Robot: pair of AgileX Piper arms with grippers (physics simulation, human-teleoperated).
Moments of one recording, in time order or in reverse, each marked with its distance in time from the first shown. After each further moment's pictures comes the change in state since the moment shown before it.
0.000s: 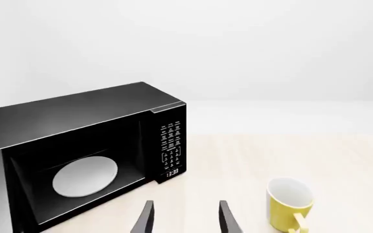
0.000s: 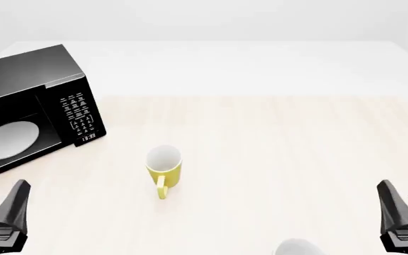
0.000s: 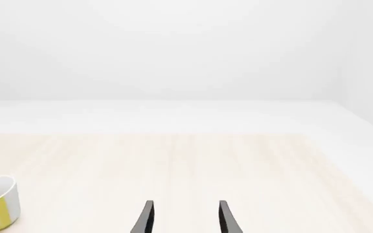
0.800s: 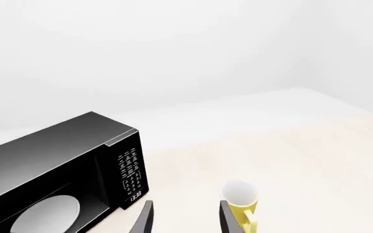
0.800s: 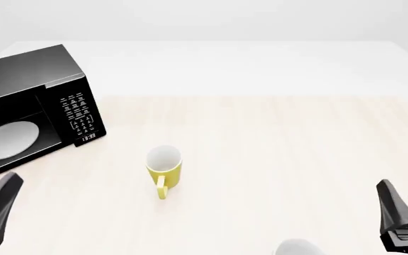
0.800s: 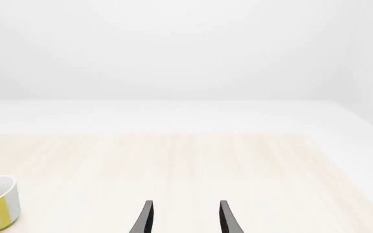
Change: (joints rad) left arm -0.255 -0.001 -0.276 0.271 0.064; right arm 0.000 0.005 -0.003 -0.001 -0.001
